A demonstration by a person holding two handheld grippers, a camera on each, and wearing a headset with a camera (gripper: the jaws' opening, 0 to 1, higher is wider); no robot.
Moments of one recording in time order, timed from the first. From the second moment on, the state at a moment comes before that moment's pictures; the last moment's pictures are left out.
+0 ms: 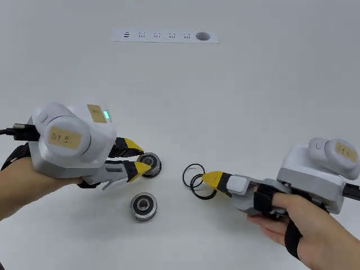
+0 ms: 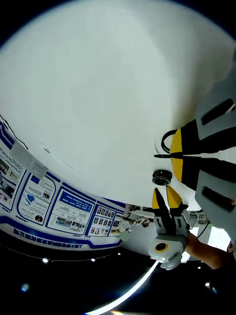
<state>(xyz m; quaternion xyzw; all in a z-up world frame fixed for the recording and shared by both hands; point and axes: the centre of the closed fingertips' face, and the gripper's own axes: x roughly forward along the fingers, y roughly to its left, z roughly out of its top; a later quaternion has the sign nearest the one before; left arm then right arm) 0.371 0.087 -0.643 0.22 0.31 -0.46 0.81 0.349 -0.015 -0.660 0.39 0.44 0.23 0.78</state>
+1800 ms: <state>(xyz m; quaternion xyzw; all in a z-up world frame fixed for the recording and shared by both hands) 0.373 0.084 -0.652 0.20 0.31 -0.46 0.81 0.358 -0.013 -0.632 0.39 0.38 0.24 0.80</state>
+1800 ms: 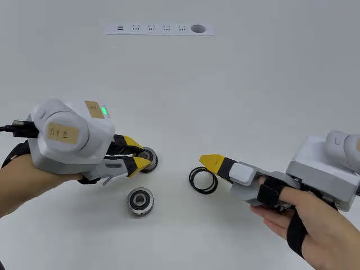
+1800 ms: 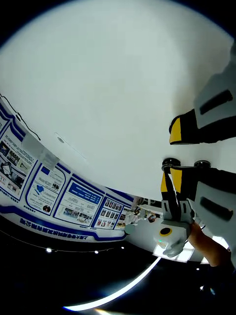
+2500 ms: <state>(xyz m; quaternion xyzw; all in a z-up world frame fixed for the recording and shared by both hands) 0.374 0.082 -0.653 0.22 0.31 -0.47 0.80 0.367 0.033 -0.628 0.40 0.39 0.31 0.77</state>
